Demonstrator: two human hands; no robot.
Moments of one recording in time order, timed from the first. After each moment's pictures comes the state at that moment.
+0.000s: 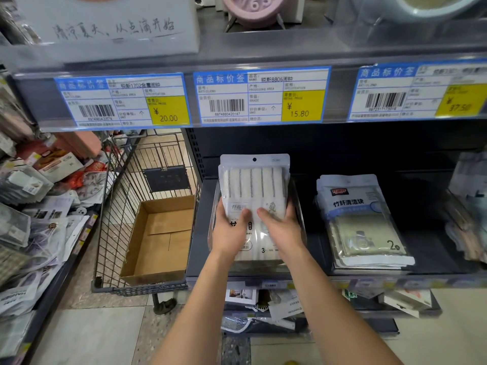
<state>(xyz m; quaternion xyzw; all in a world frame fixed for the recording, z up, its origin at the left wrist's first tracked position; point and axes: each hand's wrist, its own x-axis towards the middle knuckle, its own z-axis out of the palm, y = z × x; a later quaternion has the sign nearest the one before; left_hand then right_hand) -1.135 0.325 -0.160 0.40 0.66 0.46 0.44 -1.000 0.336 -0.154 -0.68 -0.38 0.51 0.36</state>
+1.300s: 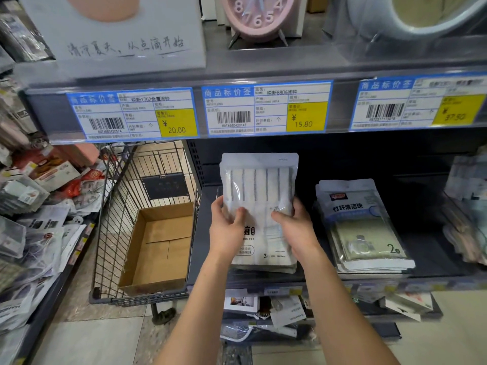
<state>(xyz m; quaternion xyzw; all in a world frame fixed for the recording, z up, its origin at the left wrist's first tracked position) -1.139 0.330 -0.134 0.41 0.65 0.49 0.42 -0.982 0.341 -0.125 -0.61 -0.39 0.53 0.43</state>
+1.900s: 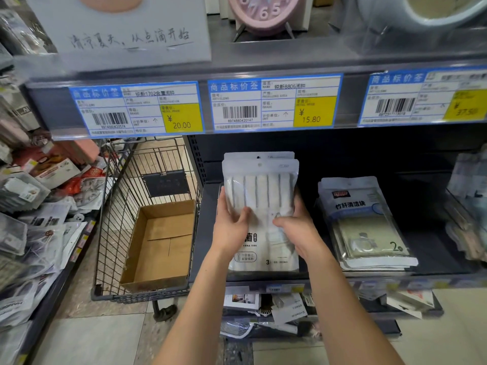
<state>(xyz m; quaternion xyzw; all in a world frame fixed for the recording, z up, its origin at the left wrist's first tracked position) -1.143 0.331 -0.132 0.44 0.64 0.45 0.45 -0.980 0.343 -0.123 -0.62 -0.44 0.52 0.38</state>
